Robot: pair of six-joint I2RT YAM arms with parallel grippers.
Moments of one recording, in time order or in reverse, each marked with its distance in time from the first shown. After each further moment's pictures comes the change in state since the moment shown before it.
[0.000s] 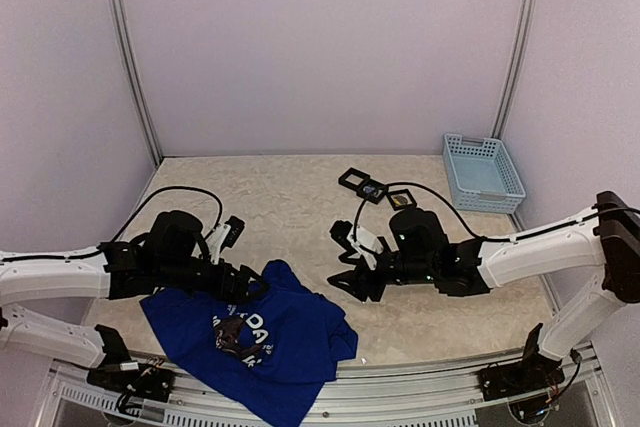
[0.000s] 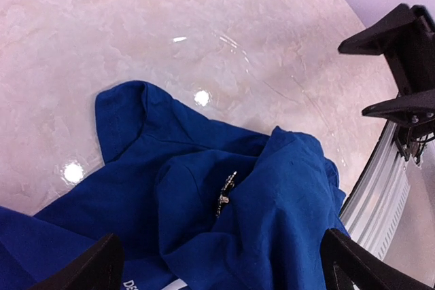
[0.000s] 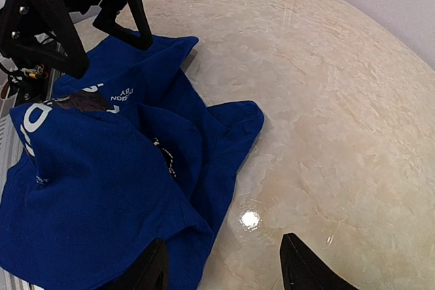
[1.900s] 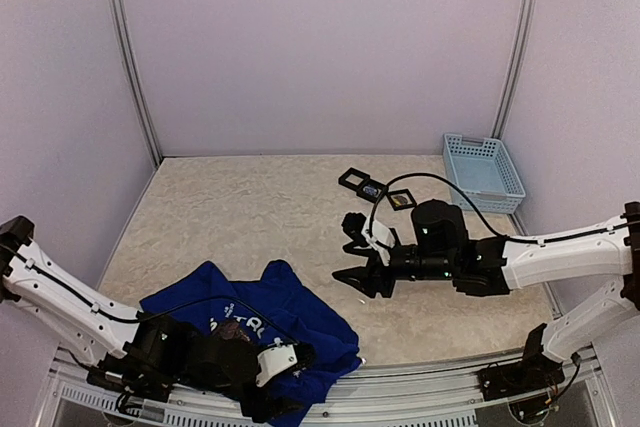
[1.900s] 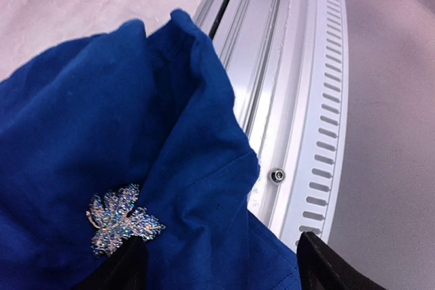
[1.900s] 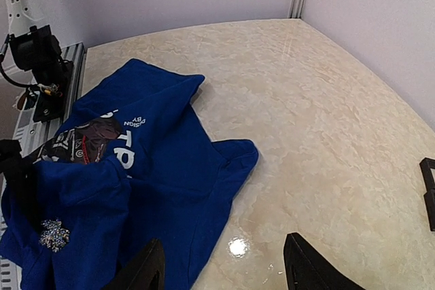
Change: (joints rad) left arm -0.820 0.330 0.052 0.120 -0.319 0.105; right arm 0.006 -0.171 -0.053 0.005 -0.011 -0.054
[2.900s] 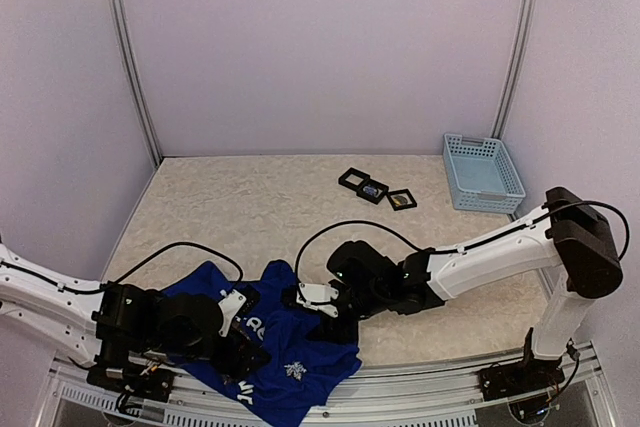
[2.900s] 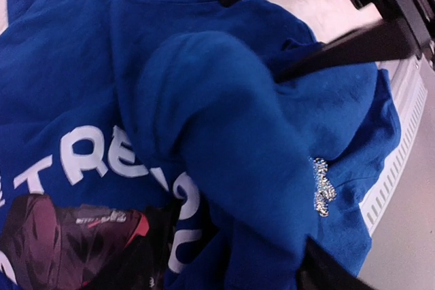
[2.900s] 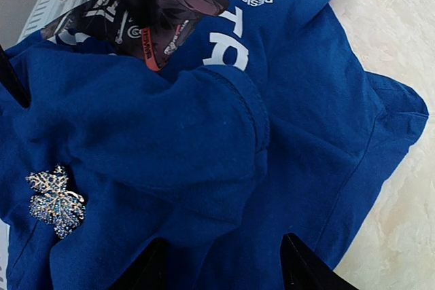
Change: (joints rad) left arm 0.227 -0.315 -0.094 -0.292 -0.033 -0.402; right arm 0.184 0.417 0.287 -0.309 -0.041 -0.132
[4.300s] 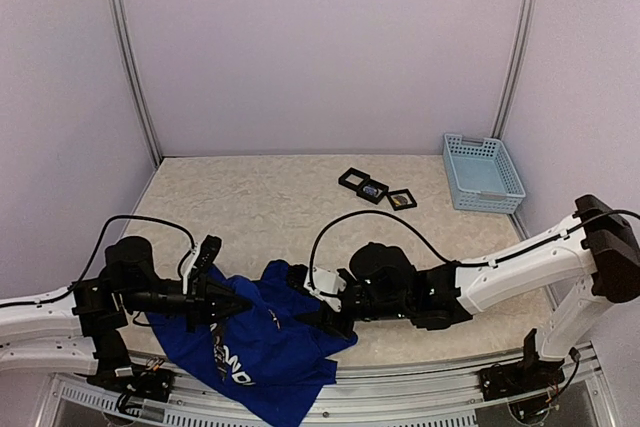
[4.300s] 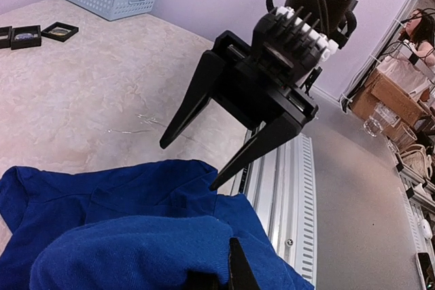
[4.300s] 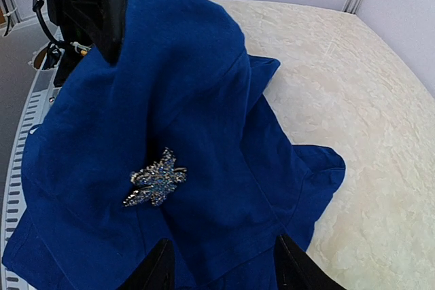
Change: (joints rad) left arm 0.537 -0.346 -0.202 0.464 0.708 0.492; right arm 0.068 -0.164 -0.143 0.317 0.204 0.114
